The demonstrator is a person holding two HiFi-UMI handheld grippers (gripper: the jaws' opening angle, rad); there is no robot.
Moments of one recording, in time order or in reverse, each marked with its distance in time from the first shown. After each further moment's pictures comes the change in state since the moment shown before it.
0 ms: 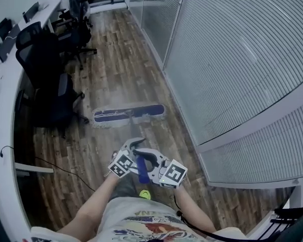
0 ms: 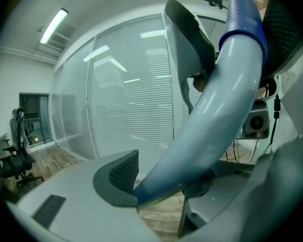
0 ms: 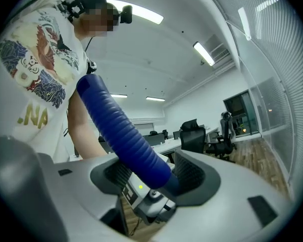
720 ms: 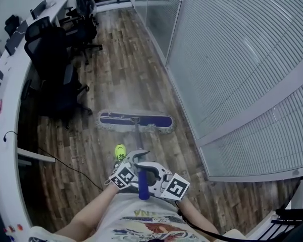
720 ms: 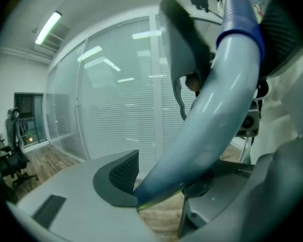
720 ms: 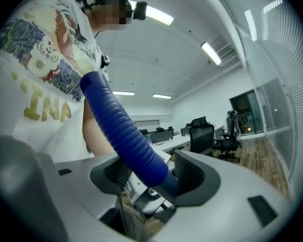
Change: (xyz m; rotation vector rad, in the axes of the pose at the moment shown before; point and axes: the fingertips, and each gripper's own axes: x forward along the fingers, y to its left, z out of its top) left arm -0.033 -0.178 -0.002 0.036 0.011 -0.056; right arm -0.083 0.154 -0.016 -0.084 0.024 0.079
